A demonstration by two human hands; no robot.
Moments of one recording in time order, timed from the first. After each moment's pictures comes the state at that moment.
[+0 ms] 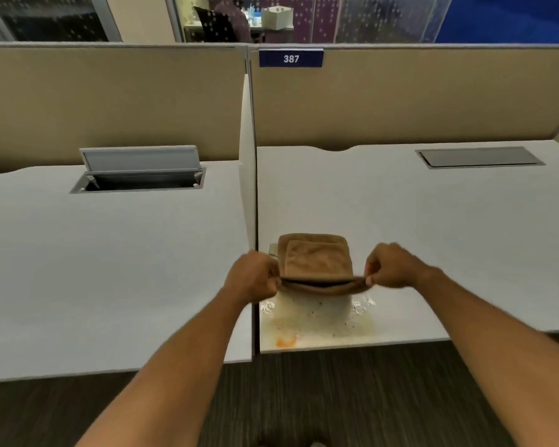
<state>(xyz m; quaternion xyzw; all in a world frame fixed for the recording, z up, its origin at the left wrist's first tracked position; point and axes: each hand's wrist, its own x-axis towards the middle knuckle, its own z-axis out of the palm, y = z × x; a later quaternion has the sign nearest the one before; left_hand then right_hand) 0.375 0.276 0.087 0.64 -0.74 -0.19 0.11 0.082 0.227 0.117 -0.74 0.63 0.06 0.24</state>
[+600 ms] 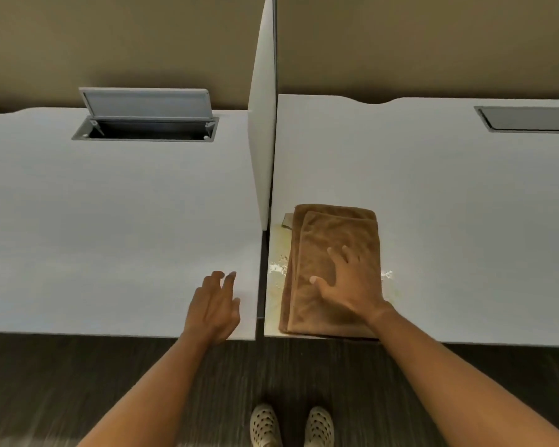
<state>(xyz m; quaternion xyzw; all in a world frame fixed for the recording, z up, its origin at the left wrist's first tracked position) 0.439 0.338 -0.059 0.76 -0.63 -0.17 0.01 0.168 0.252 -0.009 -0.75 0.62 0.01 0.23</state>
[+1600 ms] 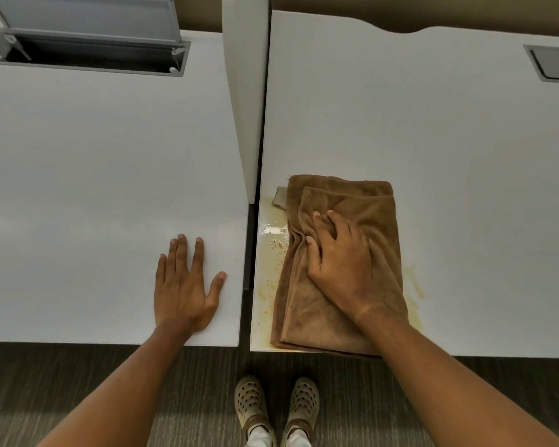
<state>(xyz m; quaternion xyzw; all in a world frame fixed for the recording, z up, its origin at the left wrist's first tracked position) 0.464 0.307 -0.150 0.79 -0.60 -0.11 0.01 0.207 0.209 -0.073 -0.78 0.61 -0.10 0.10</state>
